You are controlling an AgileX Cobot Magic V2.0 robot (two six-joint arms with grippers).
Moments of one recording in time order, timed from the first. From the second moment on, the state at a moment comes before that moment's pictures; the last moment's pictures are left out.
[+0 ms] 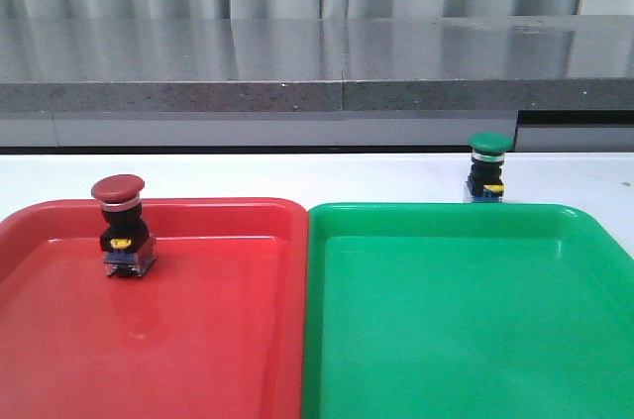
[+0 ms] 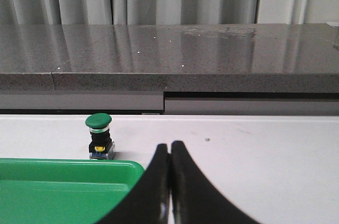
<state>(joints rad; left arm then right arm) -0.08 -0.01 0.00 0.10 0.01 -0.01 -0.04 -0.01 0.03 0.00 0.03 0.03</state>
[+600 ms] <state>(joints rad) -0.08 -0.01 0.00 0.10 0.01 -0.01 -0.04 -0.01 0.03 0.00 -0.10 0.03</state>
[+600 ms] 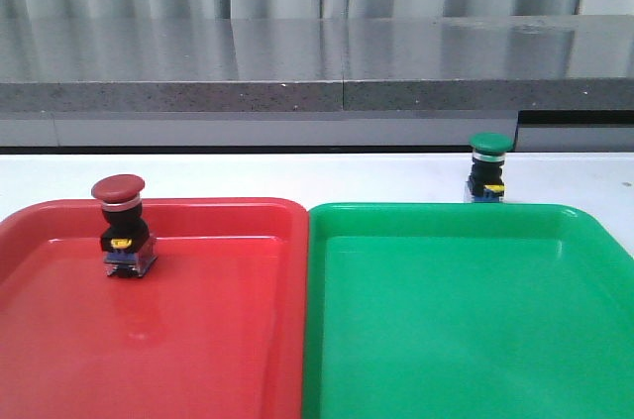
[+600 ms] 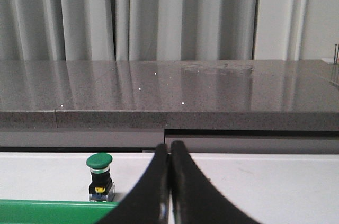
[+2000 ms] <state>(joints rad) -0.08 -0.01 0.00 0.10 0.01 -0.01 -0.04 0.63 -0.68 0.11 0.72 0.05</state>
